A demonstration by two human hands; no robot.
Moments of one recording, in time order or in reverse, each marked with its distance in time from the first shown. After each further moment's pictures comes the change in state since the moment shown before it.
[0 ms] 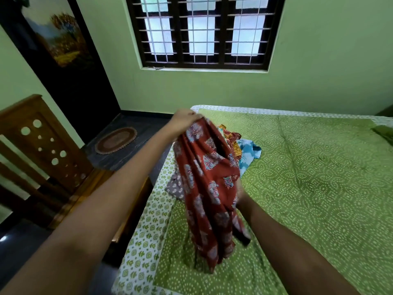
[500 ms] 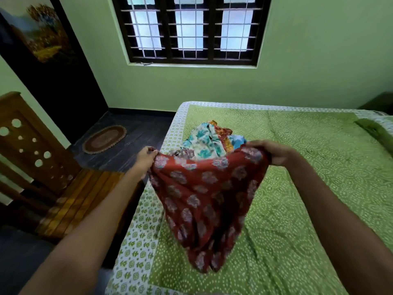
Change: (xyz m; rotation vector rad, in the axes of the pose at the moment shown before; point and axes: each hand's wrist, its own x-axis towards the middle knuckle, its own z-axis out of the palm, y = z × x) left_hand -0.013 -0.162 0.005 -0.302 0.271 -0.437; right_hand -0.036 -0.145 -0.044 -0.517 0.028 -0.041
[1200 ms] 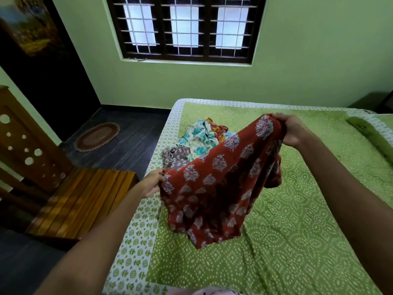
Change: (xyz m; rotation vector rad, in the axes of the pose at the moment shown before) left_hand -0.013 -0.065 0.010 -0.194 -0.521 -0.243; right_hand -0.014 -0.045 -0.022 0.202 0.348 -0.219
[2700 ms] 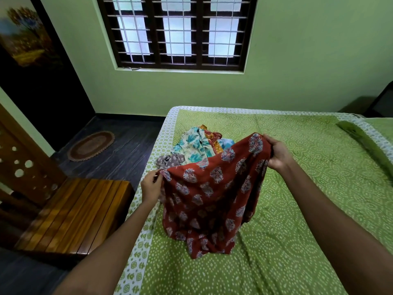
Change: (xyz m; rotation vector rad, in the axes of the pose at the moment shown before) left_hand 0.007 -0.014 0.038 0.362 0.597 0.665; right_hand 0.000 0.050 -0.011 0.370 -0.026 0.097
